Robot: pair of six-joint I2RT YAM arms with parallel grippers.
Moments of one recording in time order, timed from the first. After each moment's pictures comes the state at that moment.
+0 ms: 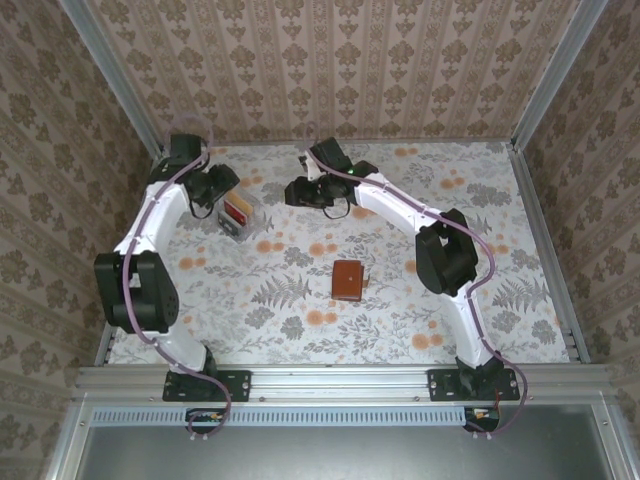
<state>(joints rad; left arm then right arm) -0.08 1.70 1.47 -0.69 0.20 -0.64 0.58 2.22 1.98 -0.58 -0.39 0.55</state>
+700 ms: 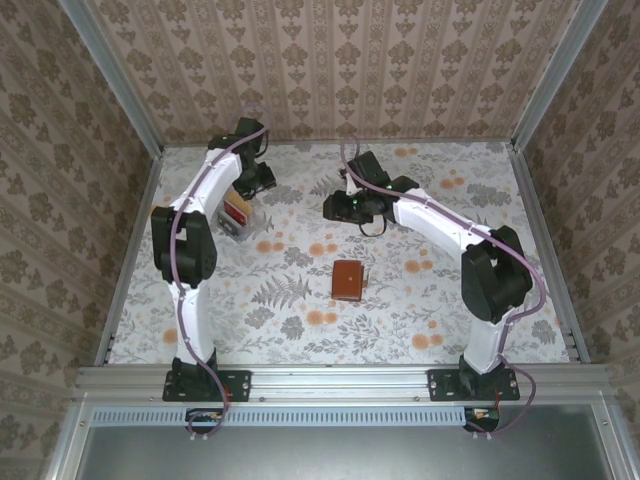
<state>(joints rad) -0.29 2.13 1.96 -1.05 -0.01 -0.64 0.53 1.84 1.50 -0.56 -0.24 0.58</state>
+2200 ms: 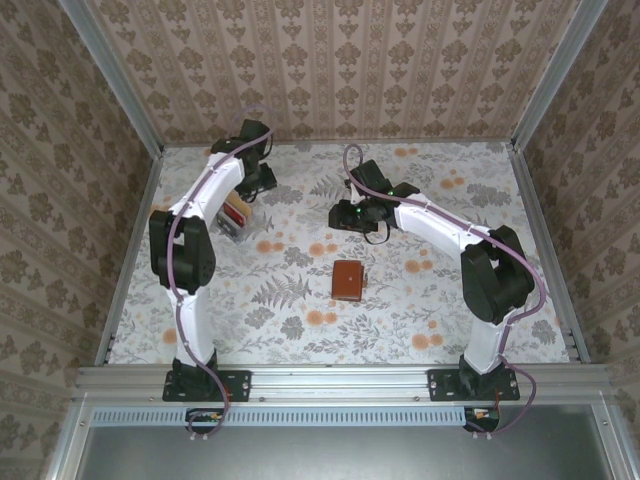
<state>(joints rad) -0.33 2.05 1.88 -0.99 -0.12 -0.64 0.52 1.84 1.43 -0.56 -0.23 0.58</state>
